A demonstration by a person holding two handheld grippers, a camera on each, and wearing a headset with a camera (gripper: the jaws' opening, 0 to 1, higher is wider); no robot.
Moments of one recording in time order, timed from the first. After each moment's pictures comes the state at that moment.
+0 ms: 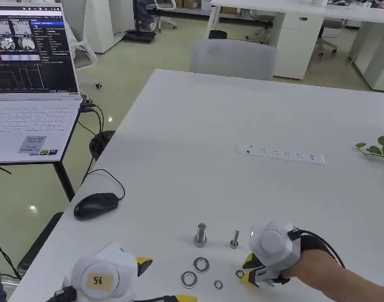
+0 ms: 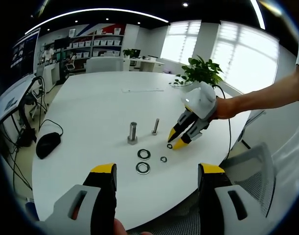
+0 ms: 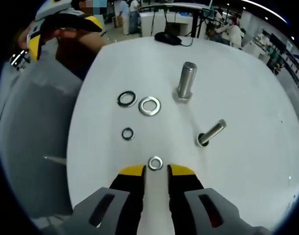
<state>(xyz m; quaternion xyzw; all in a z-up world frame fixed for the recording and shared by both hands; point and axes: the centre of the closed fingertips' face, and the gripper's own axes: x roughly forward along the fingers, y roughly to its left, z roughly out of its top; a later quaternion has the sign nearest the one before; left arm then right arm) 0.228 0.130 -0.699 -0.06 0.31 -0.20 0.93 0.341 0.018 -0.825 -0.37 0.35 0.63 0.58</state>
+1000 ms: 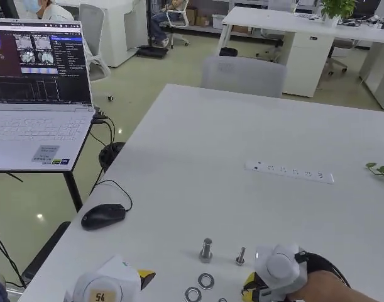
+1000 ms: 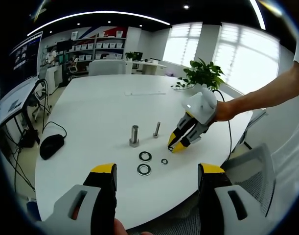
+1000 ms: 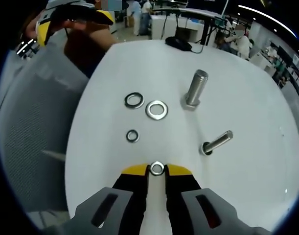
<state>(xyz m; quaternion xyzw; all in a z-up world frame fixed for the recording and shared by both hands) 0.225 0.131 -0.690 -0.05 0.30 -0.18 0.93 0.336 0.024 -0.825 -0.39 0.32 0.66 0.56</state>
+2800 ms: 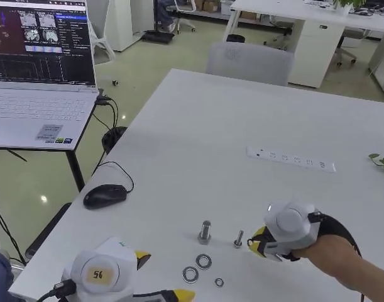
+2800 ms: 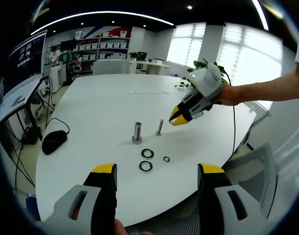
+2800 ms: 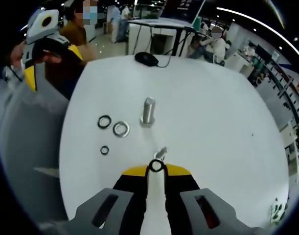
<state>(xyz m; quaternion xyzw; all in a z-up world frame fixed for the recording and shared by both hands) 0.220 0.134 -0.696 -0.06 0.30 -0.16 0.94 0.393 0.032 -0.753 -0.38 0.28 0.59 0.65</state>
